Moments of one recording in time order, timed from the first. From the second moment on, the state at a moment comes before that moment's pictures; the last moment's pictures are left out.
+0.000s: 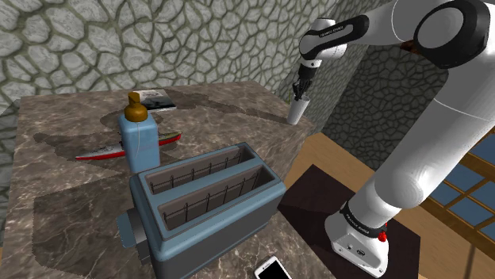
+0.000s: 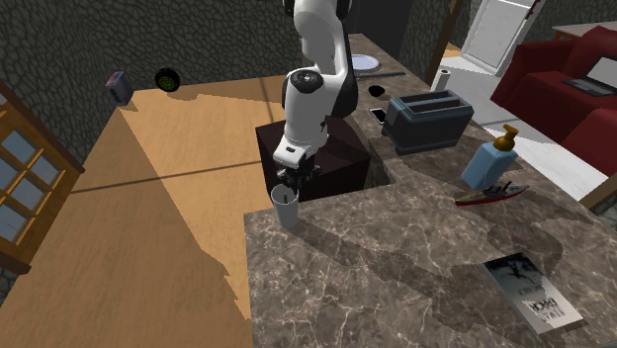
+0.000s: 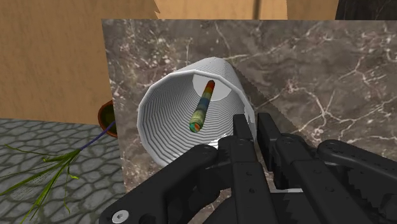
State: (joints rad) arm -0.12 0.07 -0.41 -2.04 -0.07 2.12 -0.37
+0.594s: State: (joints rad) arm -0.12 0.04 -0.41 -1.99 -0.08 2.04 -0.37
